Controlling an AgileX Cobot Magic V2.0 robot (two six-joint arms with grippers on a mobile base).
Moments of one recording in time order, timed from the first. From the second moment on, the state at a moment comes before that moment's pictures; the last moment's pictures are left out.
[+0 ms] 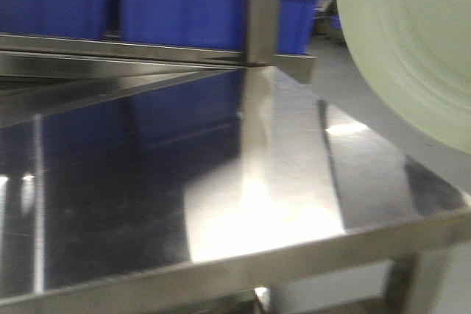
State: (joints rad) left arm 0.05 0.00 0.01 -0.03 0.03 0.03; right arm 0.11 -0.01 0.03 0.10 -0.33 0.00
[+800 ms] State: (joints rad) left arm 0.05 0.00 0.01 -0.03 0.03 0.03; right arm 0.11 -0.01 0.03 0.10 -0.33 0.00
